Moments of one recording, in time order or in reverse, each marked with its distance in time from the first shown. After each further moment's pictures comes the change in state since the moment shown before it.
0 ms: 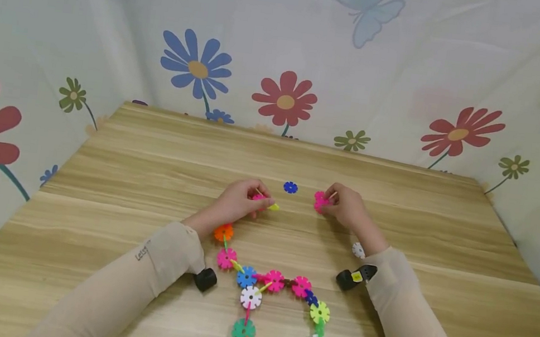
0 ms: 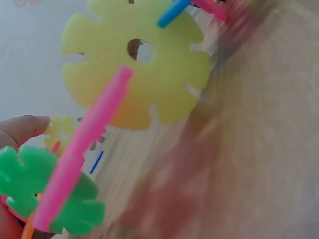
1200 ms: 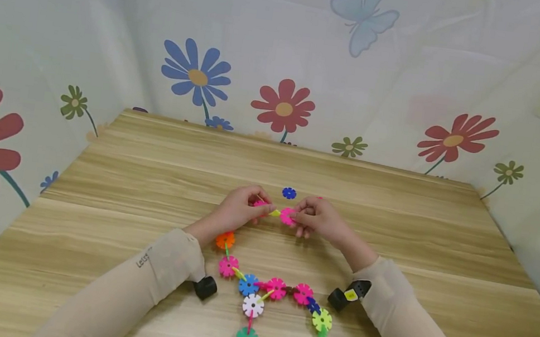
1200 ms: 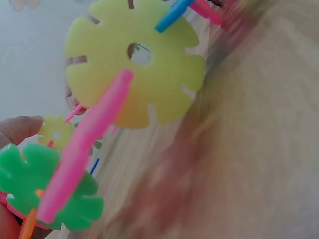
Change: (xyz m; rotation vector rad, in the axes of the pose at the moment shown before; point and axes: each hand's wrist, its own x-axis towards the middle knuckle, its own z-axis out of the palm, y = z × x) left_hand -0.002 0.002 0.004 -0.032 0.016 0.009; right_hand -0.021 -0.038 0.020 0.593 -0.276 -0.129
